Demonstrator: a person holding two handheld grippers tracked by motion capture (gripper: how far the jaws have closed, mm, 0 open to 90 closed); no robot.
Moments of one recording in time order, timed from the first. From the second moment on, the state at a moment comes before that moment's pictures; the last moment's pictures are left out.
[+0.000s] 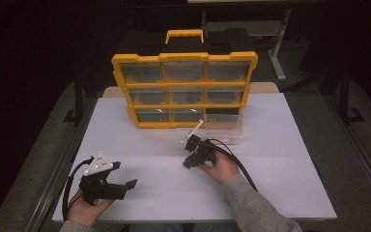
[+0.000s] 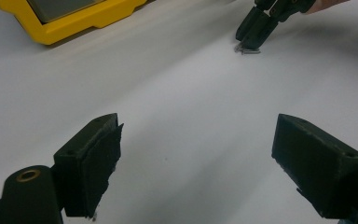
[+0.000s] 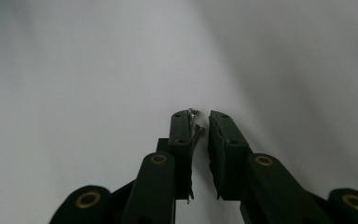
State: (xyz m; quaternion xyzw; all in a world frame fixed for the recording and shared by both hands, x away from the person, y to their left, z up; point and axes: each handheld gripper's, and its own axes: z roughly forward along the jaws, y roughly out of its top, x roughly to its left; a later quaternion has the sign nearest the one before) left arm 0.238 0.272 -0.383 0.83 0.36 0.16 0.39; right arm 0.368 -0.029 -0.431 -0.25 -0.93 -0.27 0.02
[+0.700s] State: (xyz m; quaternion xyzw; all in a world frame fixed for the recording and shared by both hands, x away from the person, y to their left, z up) left arm 0.239 0.273 -0.383 0.83 0.36 0.16 0.38; right arm 0.369 -0.033 -0.427 -0.22 -0.93 -0.28 0.01
